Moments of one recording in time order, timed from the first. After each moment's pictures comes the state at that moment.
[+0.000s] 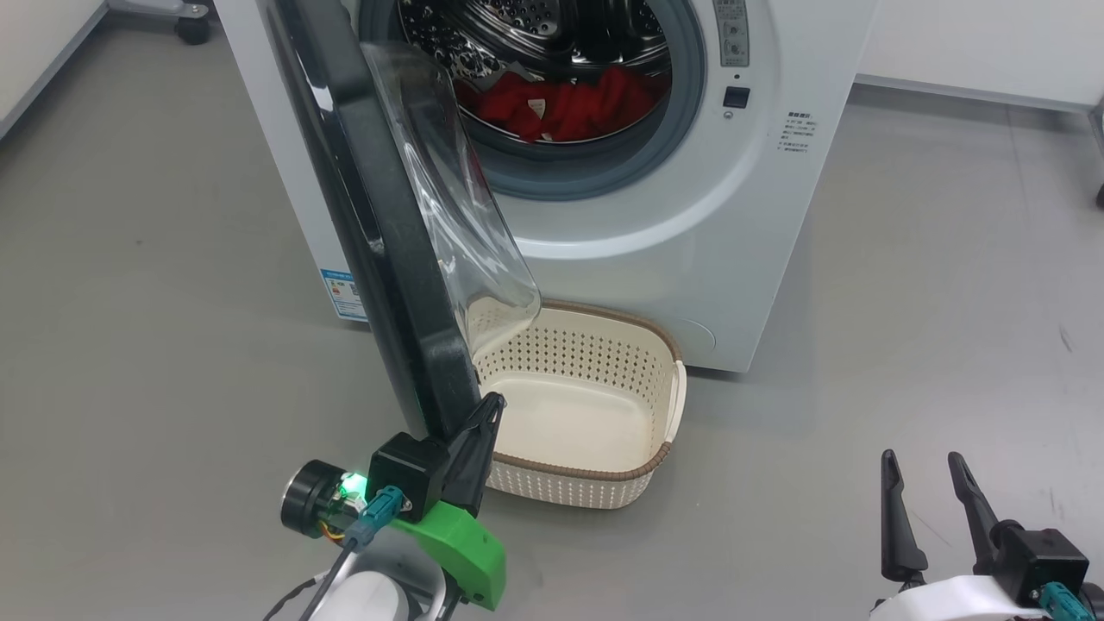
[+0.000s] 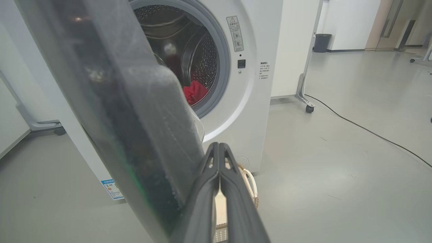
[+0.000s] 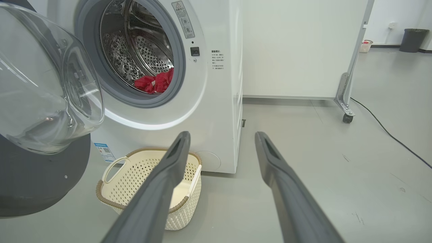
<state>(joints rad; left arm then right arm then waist) -0.20 0.05 -0.55 0.20 -0.35 0.06 -0.07 0.18 -0.06 0.05 0.10 0.28 -0.05 -0.26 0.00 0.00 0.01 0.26</state>
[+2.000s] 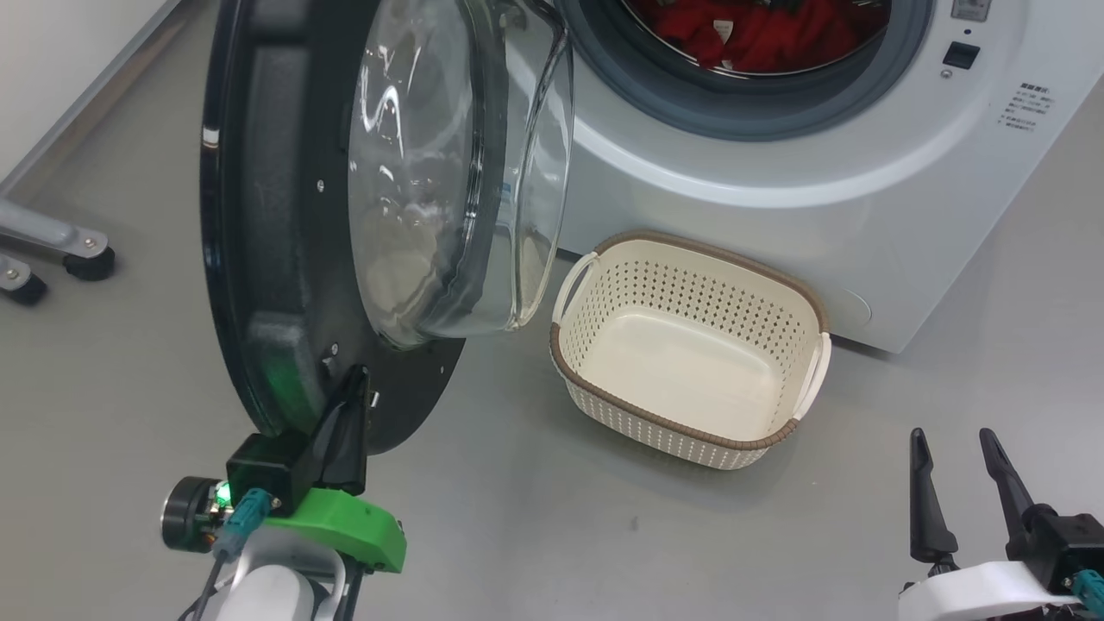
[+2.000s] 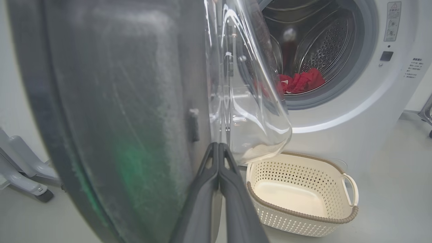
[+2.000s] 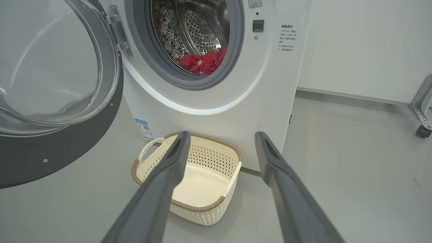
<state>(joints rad) -0.16 0.08 -0.34 0.21 -0.37 0.11 -0.19 0.17 -0.07 -0.01 0.07 0.23 0.00 -0.26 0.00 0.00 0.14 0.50</state>
